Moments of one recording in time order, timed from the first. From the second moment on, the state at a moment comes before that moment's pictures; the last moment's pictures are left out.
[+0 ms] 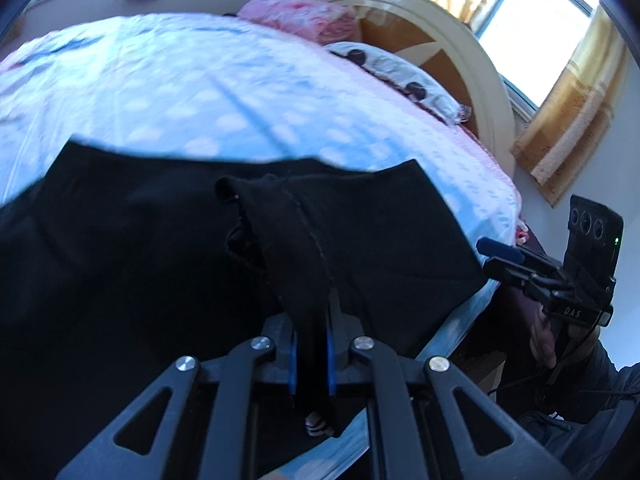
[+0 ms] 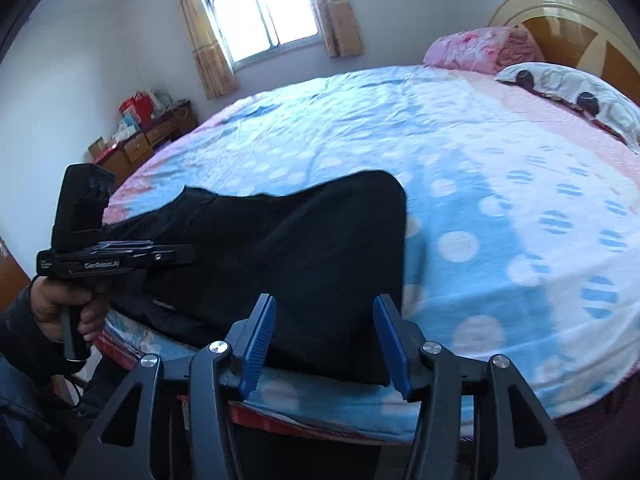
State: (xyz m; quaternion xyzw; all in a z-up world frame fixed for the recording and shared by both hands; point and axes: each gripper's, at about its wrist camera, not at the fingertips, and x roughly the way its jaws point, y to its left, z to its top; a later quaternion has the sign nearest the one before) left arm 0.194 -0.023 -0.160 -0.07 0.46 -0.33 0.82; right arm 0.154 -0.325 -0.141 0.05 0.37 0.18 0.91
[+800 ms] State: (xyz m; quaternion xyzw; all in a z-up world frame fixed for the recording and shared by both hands) left arm 0.202 0.010 -0.176 -0.11 0.46 -0.29 0.83; right arm 0.173 -0.288 -0.180 -0.03 0.45 0.19 0.87
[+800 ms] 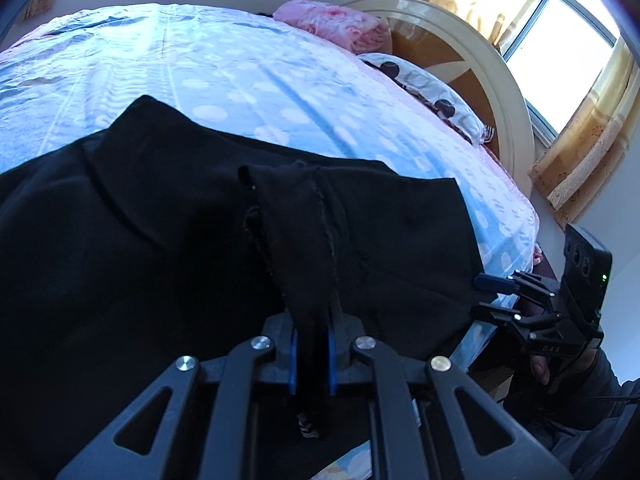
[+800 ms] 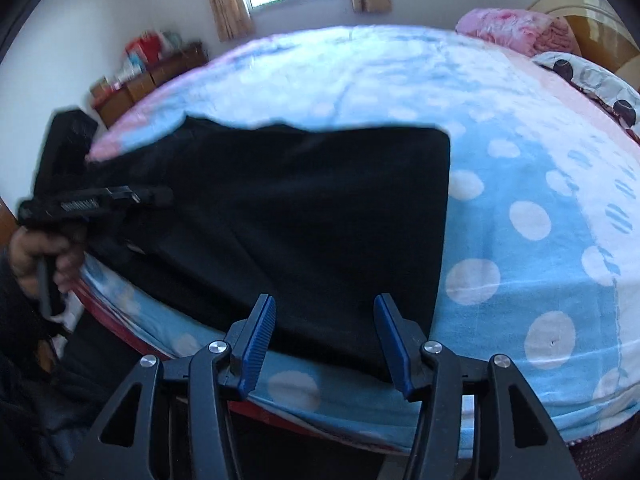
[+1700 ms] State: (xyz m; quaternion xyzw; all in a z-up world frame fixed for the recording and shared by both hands) left arm 0.172 -0.017 -0.140 0.05 0.36 -0.18 0.91; right arm 0.209 -0.324 -0.122 0.07 0.39 0.20 0.90
